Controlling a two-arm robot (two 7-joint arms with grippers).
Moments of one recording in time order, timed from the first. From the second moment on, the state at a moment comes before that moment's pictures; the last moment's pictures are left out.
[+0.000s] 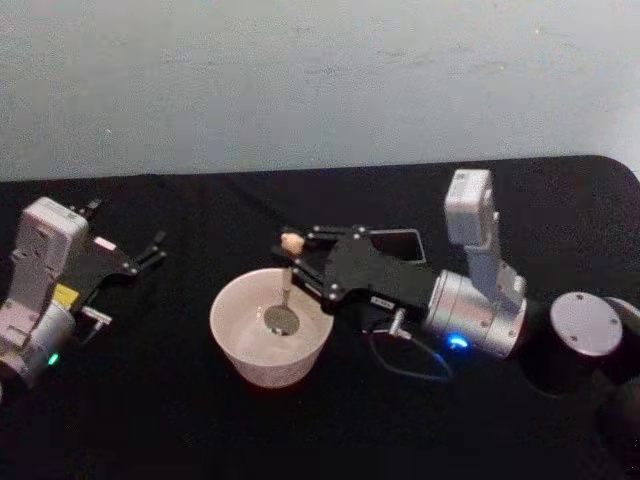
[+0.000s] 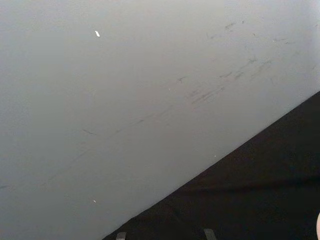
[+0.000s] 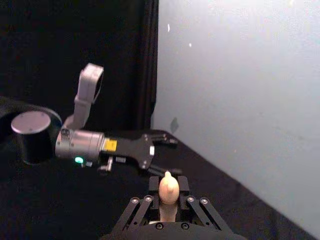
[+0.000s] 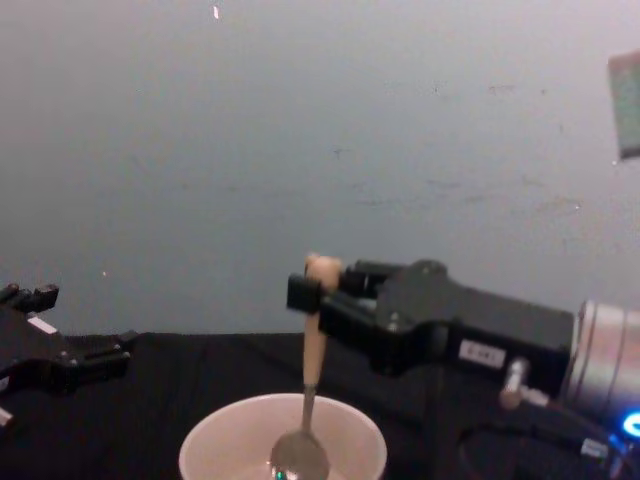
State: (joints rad) left arm -0.20 0.60 0.45 -1.41 -0.25 -0.12 0.03; right arm 0.39 0.38 -0.58 -1.34 0.50 -0.23 0.73
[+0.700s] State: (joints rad) left arm -0.20 0.60 0.45 -1.41 -0.25 -0.12 0.03; right arm 0.43 0.30 -0.59 -1.20 0.44 -0.24 0.71
